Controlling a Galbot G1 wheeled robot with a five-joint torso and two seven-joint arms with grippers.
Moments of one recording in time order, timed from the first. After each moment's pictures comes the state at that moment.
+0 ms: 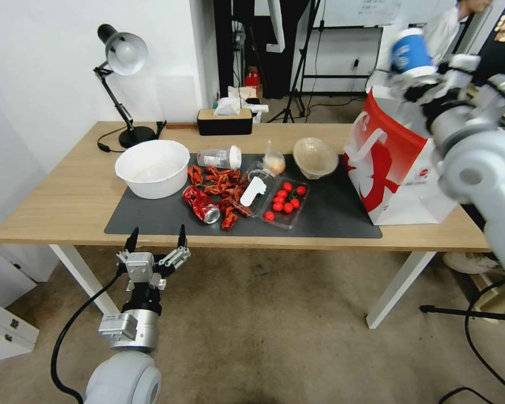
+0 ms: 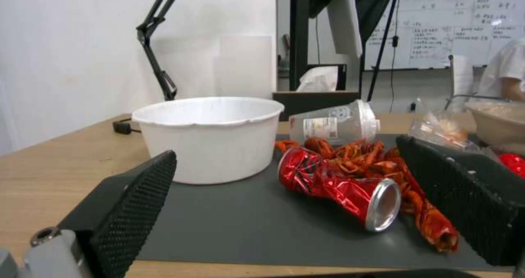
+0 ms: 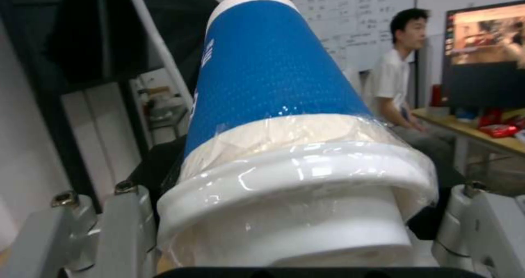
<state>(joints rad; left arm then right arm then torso) 1.64 -1.38 -0.46 -2.19 -0.15 -0.12 -0.18 -0.50 0.69 0.27 1.91 1.14 -0.37 0.65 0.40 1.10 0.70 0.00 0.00</state>
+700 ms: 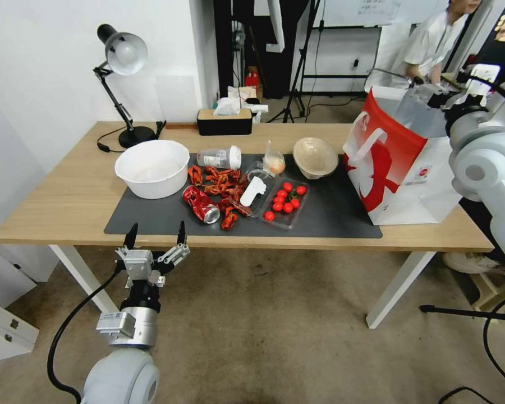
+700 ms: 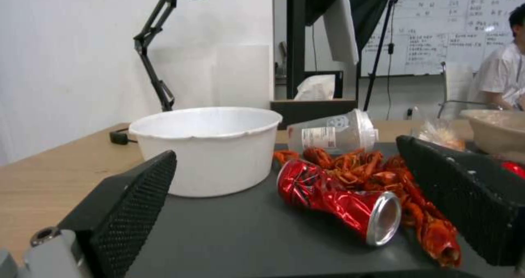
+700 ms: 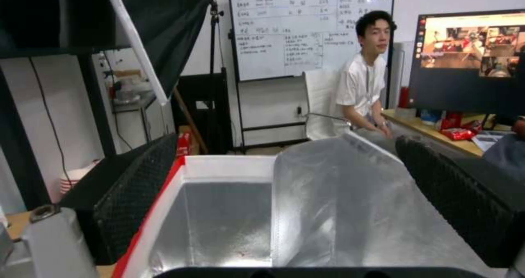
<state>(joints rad) 1.62 -1.36 -0.46 -2.18 -0.16 -0.12 -0.18 -0.54 0.68 0.27 1.84 1.04 -0.38 0.60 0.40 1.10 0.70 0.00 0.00</state>
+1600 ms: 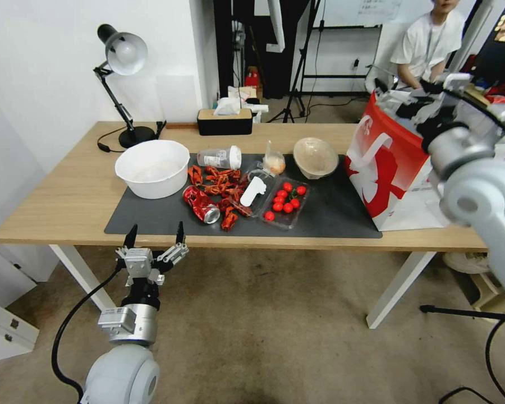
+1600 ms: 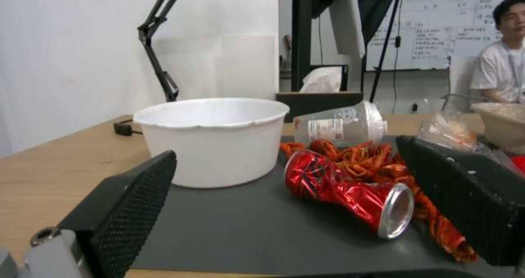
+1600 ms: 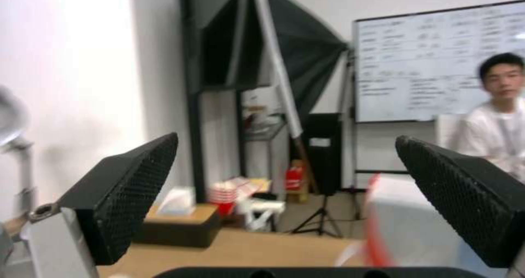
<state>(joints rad) 1.60 -1.36 -0.47 -2.17 -0.18 -0.11 -0.19 -0.80 0.67 0.34 2.10 0.98 -0.16 0.32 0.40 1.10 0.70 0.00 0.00</state>
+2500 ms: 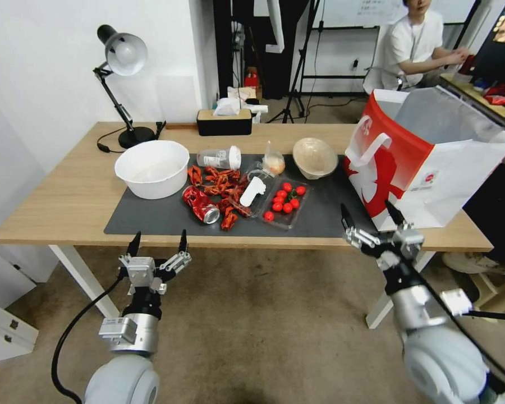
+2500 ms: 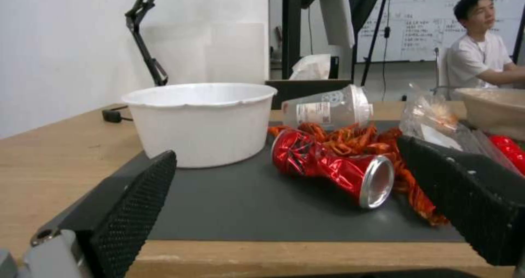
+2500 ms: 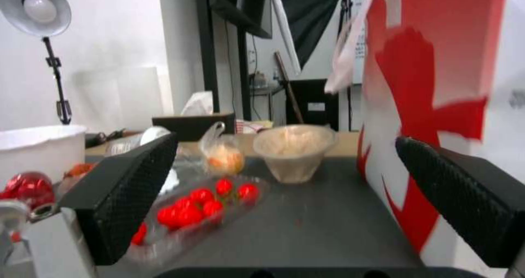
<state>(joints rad) 1.65 -1.37 -0.47 -2.16 -0.17 -0.13 -0.15 -1.64 0.99 0.47 2.16 0.46 0.32 0.17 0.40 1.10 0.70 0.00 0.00</state>
